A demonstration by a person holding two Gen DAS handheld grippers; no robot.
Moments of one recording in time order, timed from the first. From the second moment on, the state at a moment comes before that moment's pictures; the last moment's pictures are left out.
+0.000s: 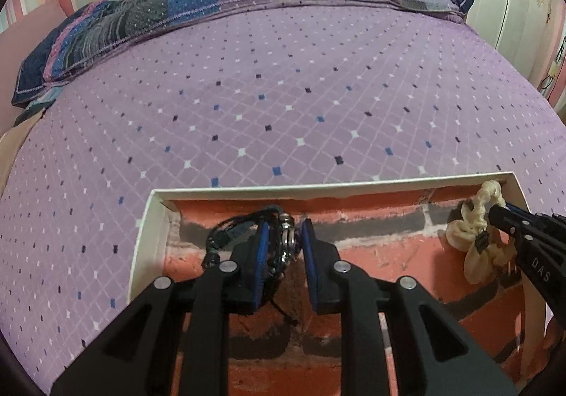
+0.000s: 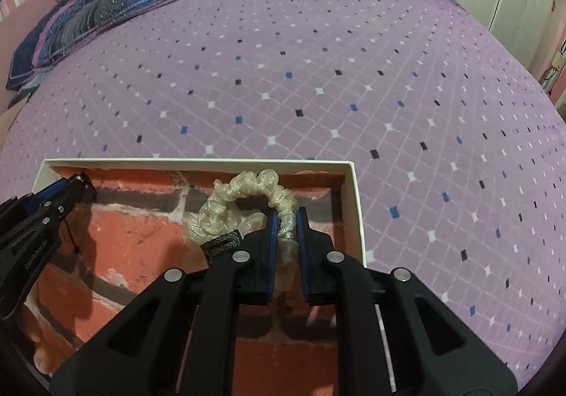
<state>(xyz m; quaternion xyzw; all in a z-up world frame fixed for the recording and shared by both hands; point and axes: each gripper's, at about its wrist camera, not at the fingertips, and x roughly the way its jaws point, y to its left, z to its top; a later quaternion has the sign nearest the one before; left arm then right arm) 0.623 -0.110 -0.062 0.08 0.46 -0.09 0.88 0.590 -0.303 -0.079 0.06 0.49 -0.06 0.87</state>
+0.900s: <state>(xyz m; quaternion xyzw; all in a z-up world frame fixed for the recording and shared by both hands) 0.501 -0.041 0.038 0.04 0.36 -0.11 0.92 0.491 -0.303 -0.012 0.08 0.41 -0.04 0.91</state>
